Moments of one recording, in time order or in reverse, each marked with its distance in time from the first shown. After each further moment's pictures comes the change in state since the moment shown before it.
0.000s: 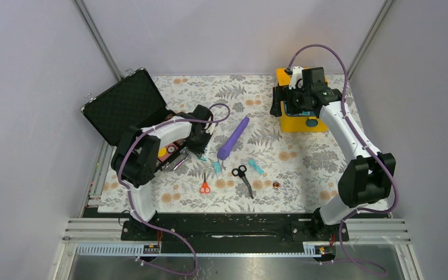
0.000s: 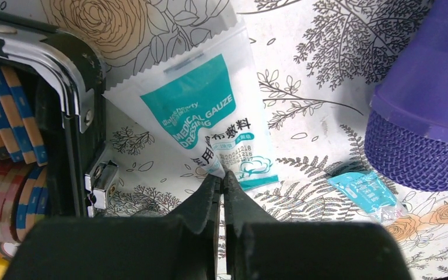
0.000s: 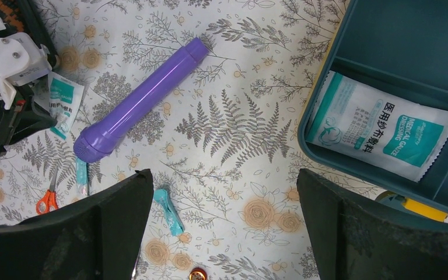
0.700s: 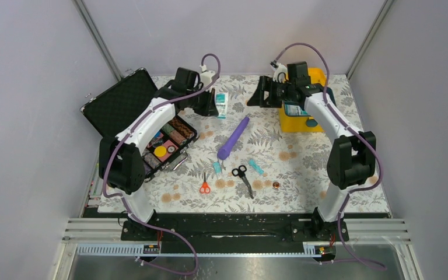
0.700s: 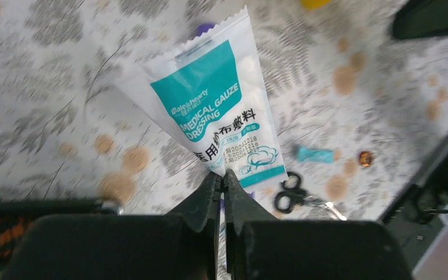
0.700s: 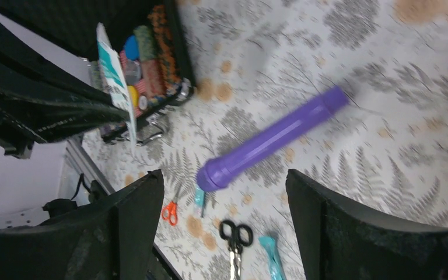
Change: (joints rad) left arm 0.103 -0.125 0.300 0.094 0.372 -0.004; right arm 0.035 0.191 0.079 0.163 -0.340 0.281
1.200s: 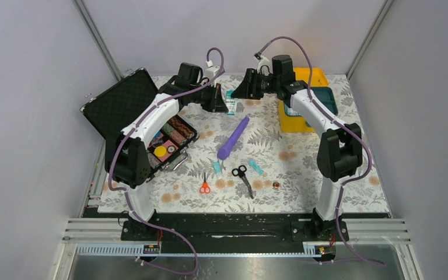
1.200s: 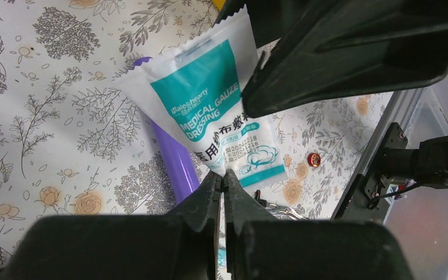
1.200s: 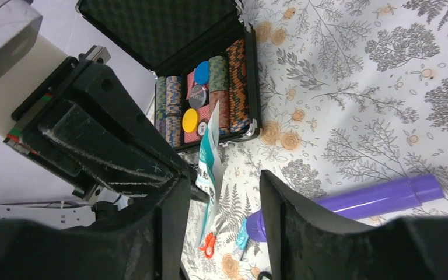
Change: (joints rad) left arm -0.002 0.084 0.113 0.063 0.264 -0.064; right arm 0.114 0.137 0.143 0.251 -0.132 0.167
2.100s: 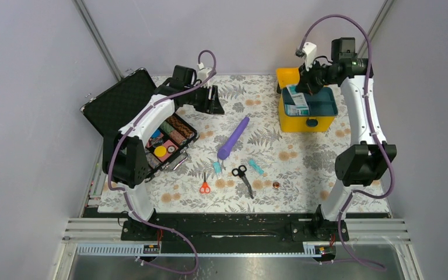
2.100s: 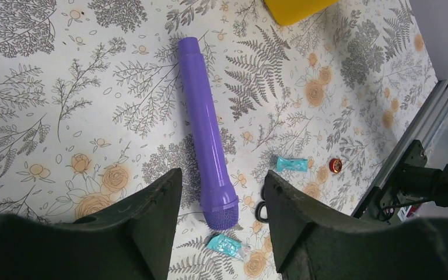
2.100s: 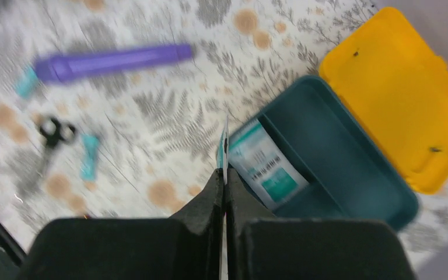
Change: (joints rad) left arm 0.045 -0.008 -0.054 0.001 -0.065 -0.023; right arm -0.341 -0.092 0.325 -0.792 0.084 -1.028
